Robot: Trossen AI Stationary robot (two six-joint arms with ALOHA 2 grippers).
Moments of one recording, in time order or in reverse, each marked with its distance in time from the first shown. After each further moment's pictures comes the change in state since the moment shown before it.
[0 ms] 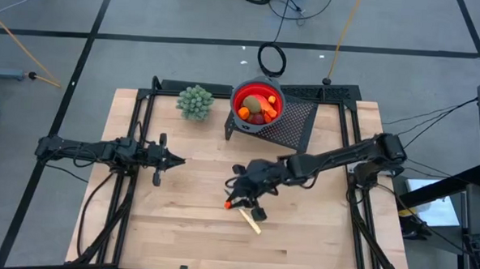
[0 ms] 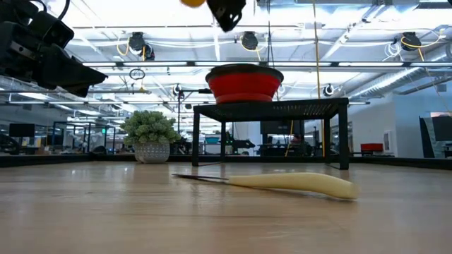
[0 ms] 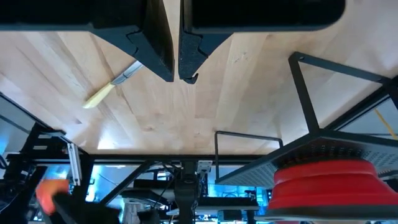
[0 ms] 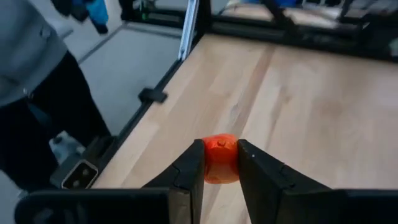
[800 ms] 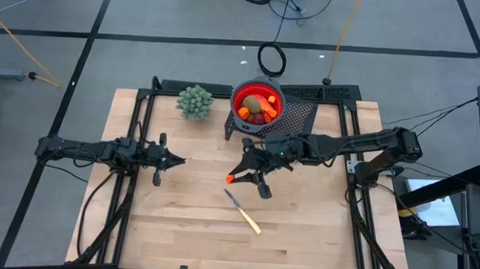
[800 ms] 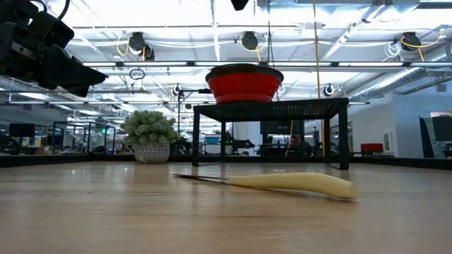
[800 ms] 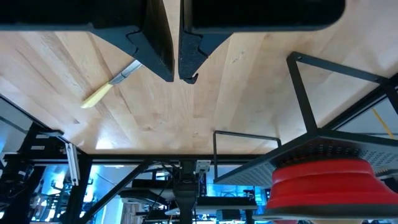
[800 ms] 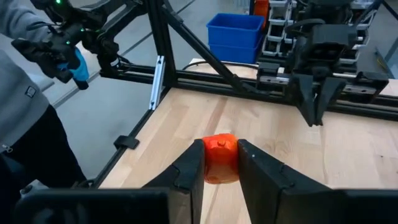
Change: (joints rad) left arm 0.000 0.000 0.000 0.002 -0.006 0.003; right arm -0.121 -0.175 0.000 0.001 -0.003 0.000
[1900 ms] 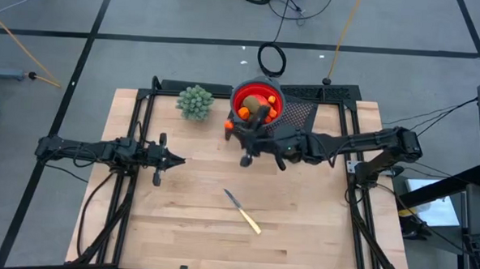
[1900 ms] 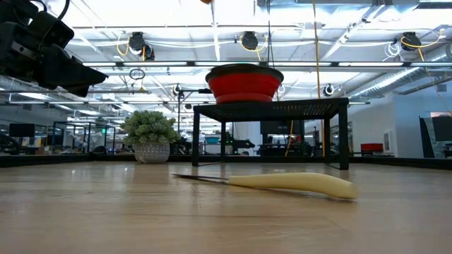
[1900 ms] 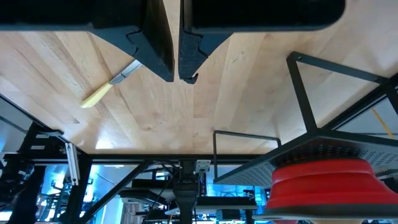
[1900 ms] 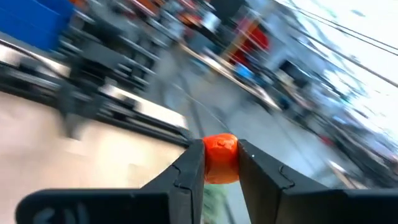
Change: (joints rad) left arm 0.000 0.000 0.000 0.002 -0.001 0.000; right arm -0.012 -0.001 0.000 0.249 0.740 -0.559
